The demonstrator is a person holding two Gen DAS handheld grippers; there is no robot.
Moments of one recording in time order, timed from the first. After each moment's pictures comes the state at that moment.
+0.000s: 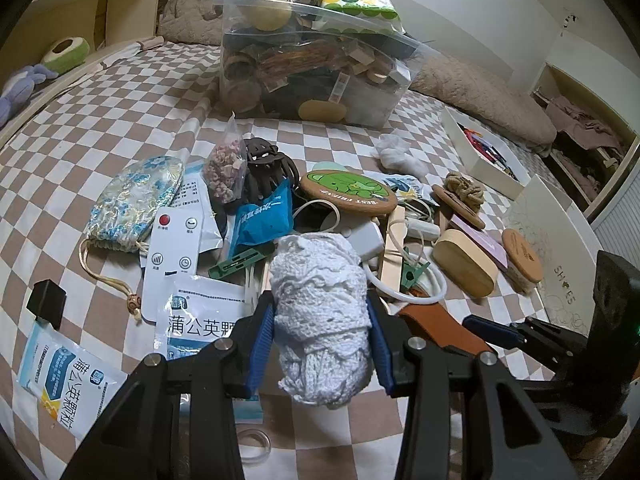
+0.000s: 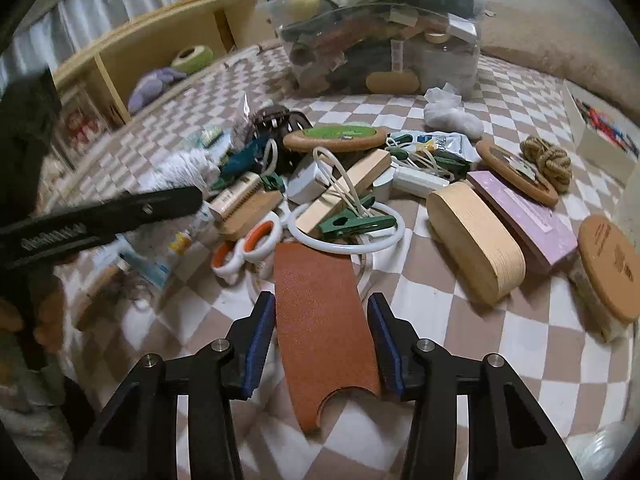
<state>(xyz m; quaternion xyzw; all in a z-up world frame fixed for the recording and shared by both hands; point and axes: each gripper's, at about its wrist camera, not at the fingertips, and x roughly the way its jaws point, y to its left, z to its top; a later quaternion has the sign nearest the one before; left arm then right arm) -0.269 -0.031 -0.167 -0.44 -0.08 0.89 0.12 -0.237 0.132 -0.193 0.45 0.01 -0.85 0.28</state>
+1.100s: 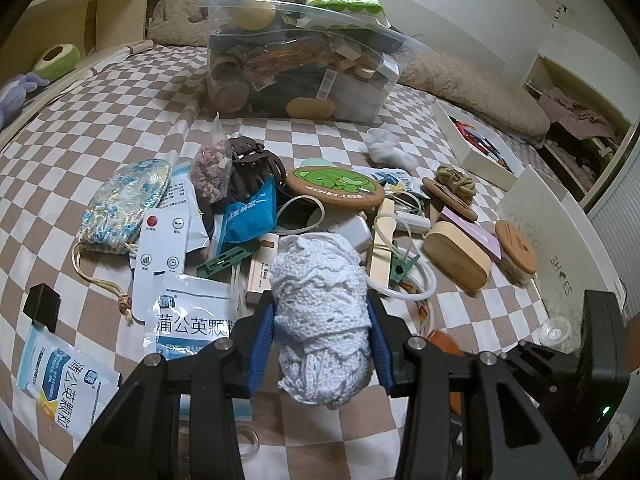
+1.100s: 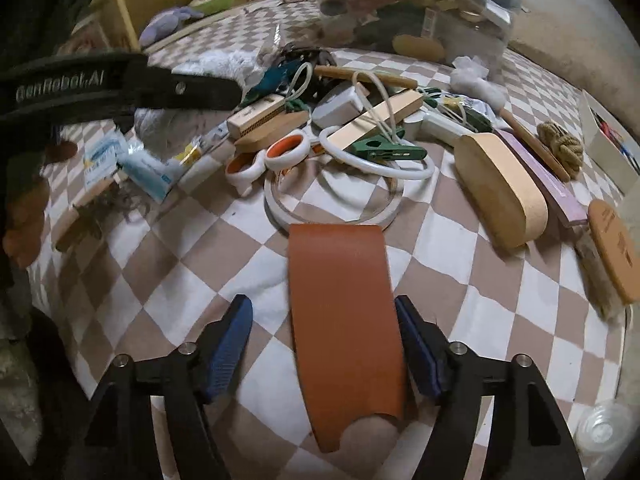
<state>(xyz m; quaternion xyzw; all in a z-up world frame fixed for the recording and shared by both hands) -0.266 -0.025 -0.165 -0.44 -0.07 0.89 0.13 -0.206 0.116 -0.215 0.48 0.11 -0.82 0.28</state>
